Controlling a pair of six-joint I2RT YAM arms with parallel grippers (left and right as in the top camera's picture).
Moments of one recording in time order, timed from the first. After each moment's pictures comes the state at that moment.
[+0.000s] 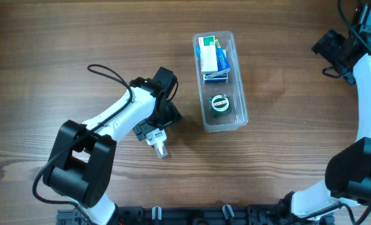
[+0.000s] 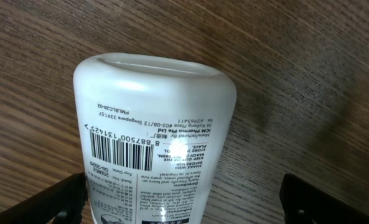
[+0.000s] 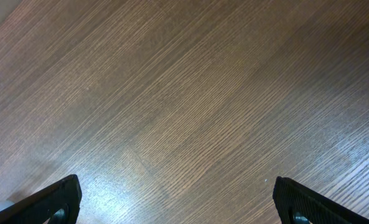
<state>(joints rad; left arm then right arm) -0.47 1.81 1.14 -0.92 0.02 -0.96 -0.26 1.76 1.61 -0.93 0.14 0.49</state>
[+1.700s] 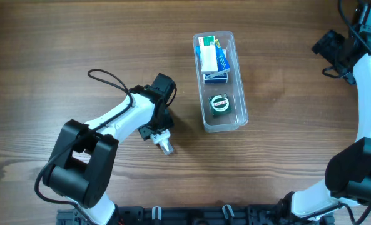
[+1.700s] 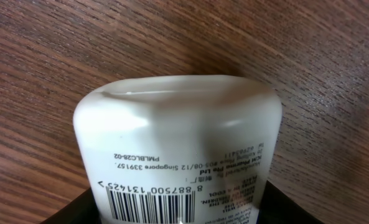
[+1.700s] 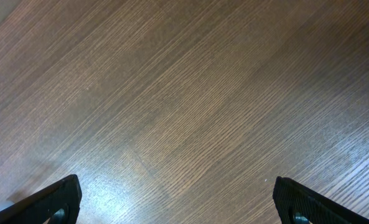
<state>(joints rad) -0.47 1.81 1.04 -0.78 0.00 -0.94 -0.26 1.76 1.61 -0.93 0.14 0.49</state>
